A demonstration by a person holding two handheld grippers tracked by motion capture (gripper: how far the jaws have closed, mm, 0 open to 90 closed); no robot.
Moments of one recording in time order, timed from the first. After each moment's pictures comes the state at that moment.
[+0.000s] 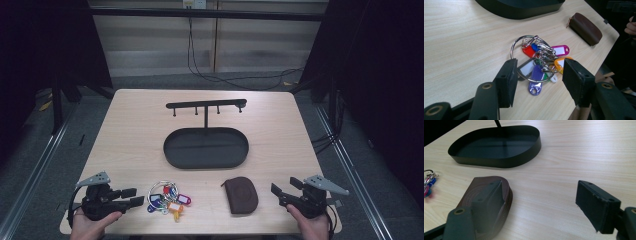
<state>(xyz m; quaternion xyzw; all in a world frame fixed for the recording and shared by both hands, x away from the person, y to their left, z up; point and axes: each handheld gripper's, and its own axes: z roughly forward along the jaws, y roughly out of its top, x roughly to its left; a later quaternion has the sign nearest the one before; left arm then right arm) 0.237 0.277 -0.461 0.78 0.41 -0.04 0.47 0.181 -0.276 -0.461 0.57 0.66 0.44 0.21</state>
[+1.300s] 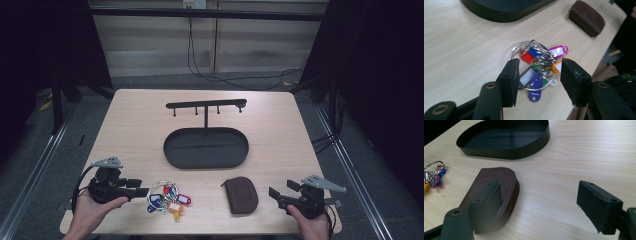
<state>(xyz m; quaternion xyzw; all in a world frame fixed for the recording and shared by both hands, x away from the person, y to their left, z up) 0.270 0.248 -0.424 0.85 0.37 -0.05 0.38 0.183 -0.277 -0.465 0.56 0.68 0.44 0.17</state>
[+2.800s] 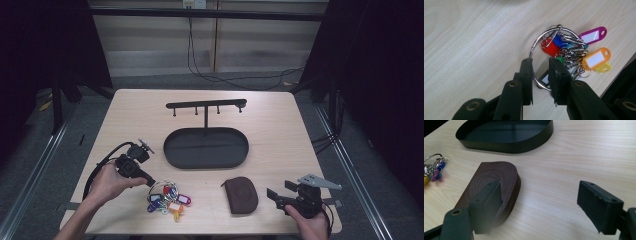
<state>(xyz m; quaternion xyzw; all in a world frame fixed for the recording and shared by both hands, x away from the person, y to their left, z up) 0.332 0.194 -0.425 0.92 0.35 -0.08 0.16 0.188 -0.273 -0.468 0.55 0.70 0.43 0.16</state>
